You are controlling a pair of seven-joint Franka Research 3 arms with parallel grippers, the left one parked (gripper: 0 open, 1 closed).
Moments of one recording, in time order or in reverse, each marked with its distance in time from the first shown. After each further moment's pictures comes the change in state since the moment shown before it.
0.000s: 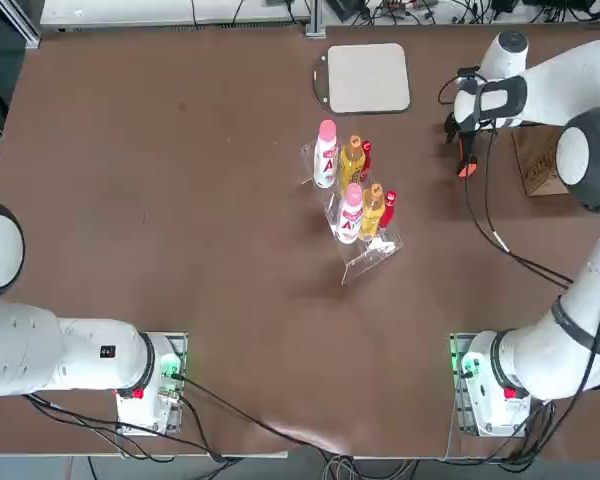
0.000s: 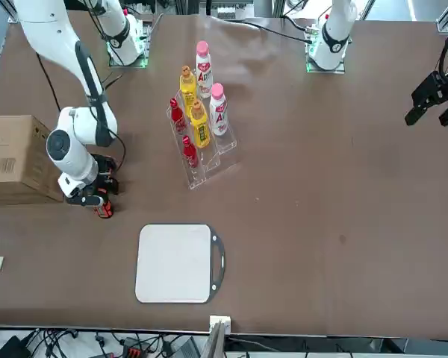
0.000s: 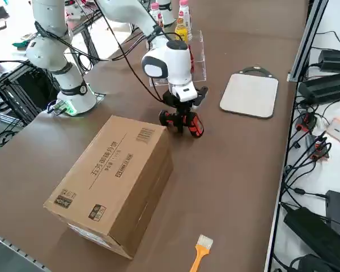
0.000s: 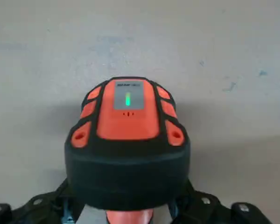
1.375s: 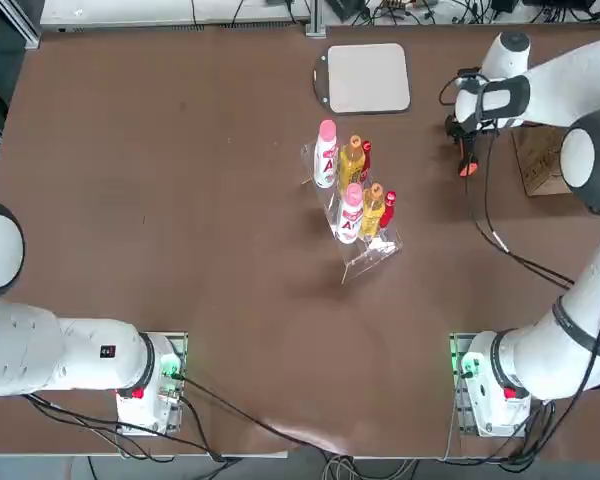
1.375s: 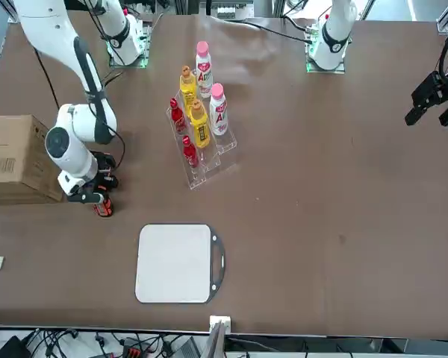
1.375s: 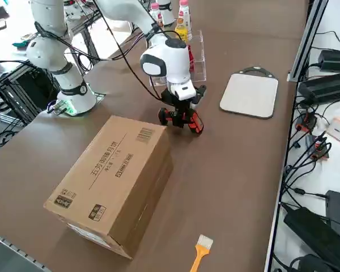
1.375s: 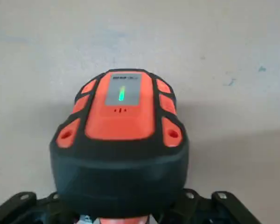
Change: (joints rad) arm 0.001 -0.037 0.001 -0.019 0.000 -0.015 -0.015
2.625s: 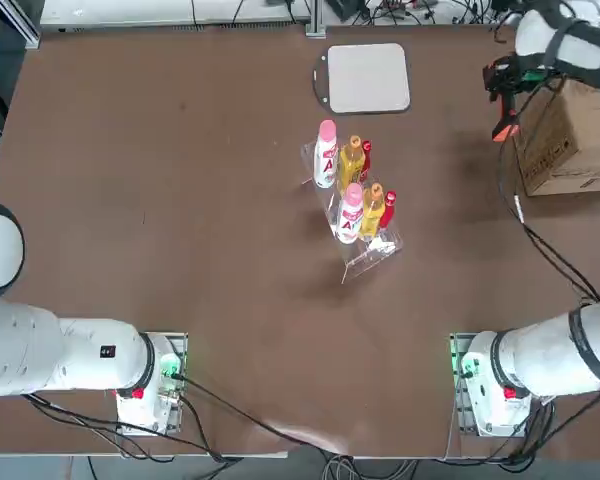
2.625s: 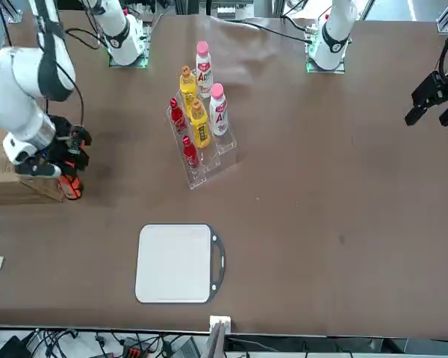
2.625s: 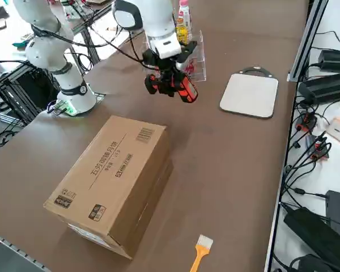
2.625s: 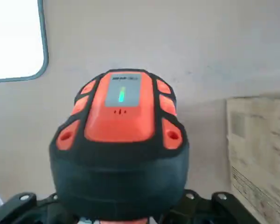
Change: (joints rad) arm -0.086 -0.415 -0.017 0.021 -0.002 -0.418 -0.036
